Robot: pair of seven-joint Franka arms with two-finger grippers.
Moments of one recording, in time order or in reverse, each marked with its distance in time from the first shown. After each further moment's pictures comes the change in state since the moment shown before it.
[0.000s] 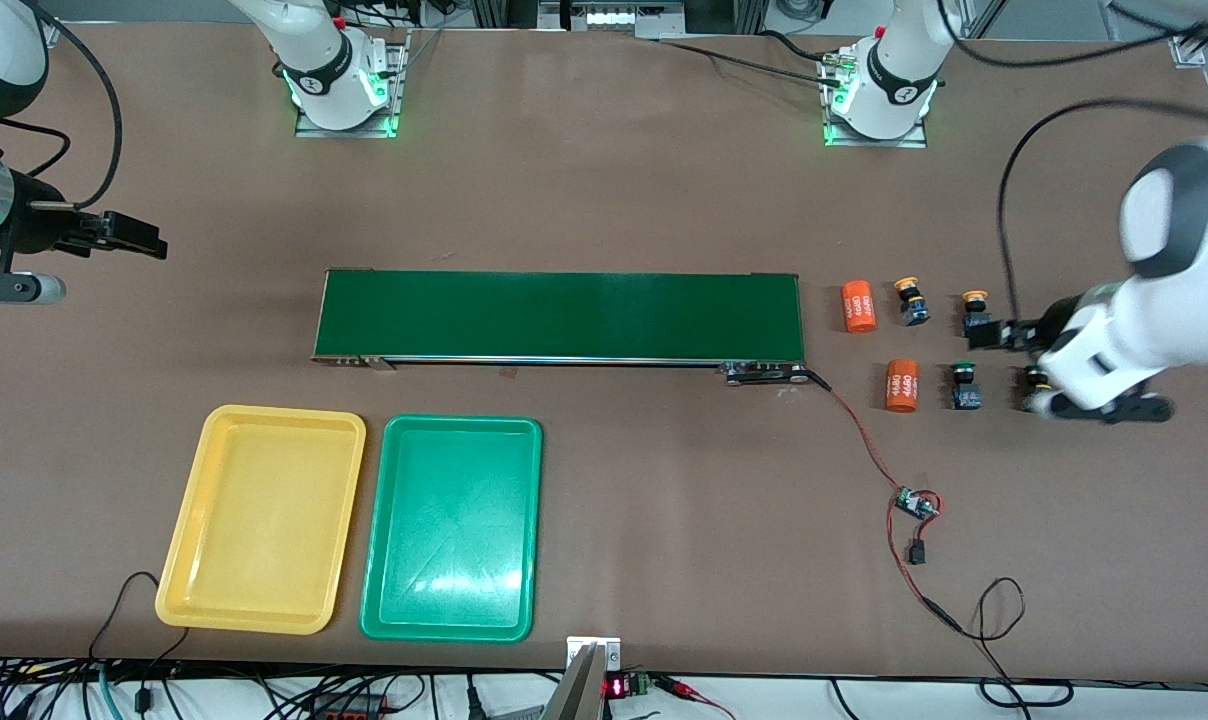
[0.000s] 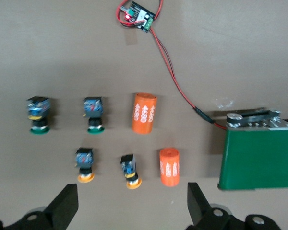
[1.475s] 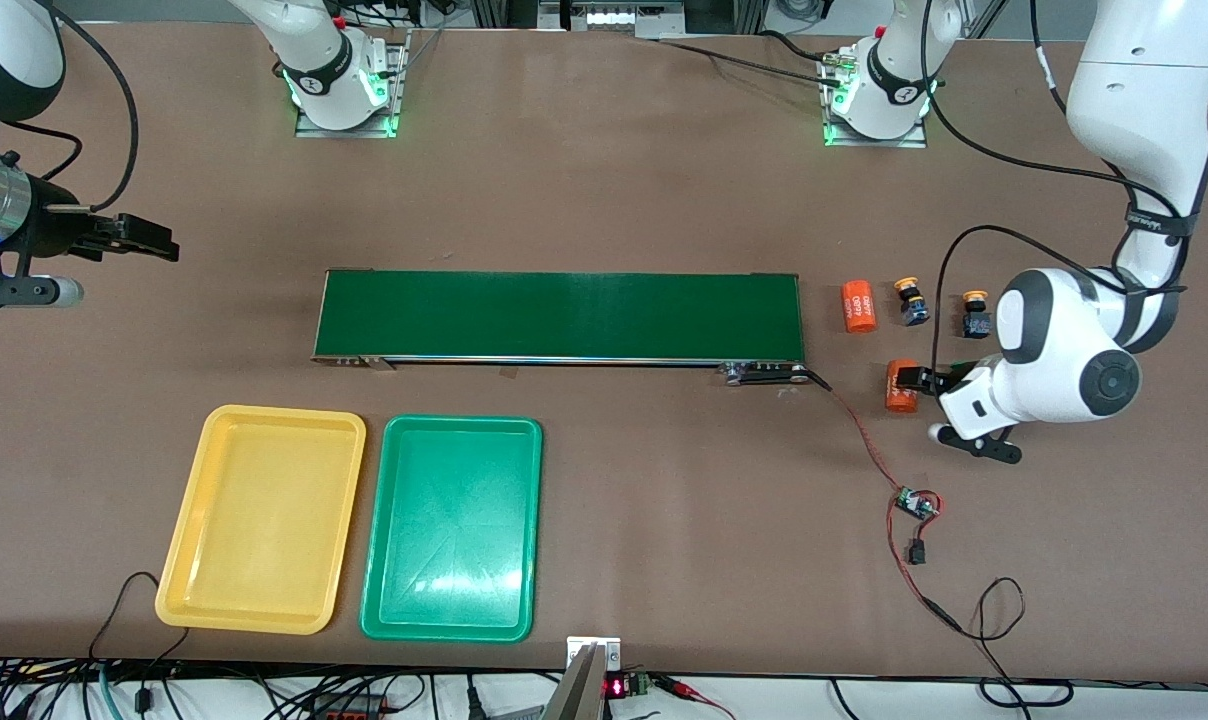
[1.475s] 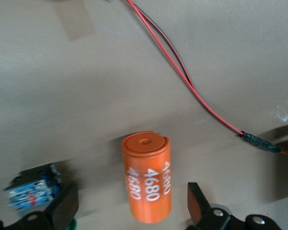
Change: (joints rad) left arm 0.195 0.180 -0.178 -0.296 0.000 0.486 0.279; right arm 0.010 0.005 0.011 0.000 0.001 0.006 0.000
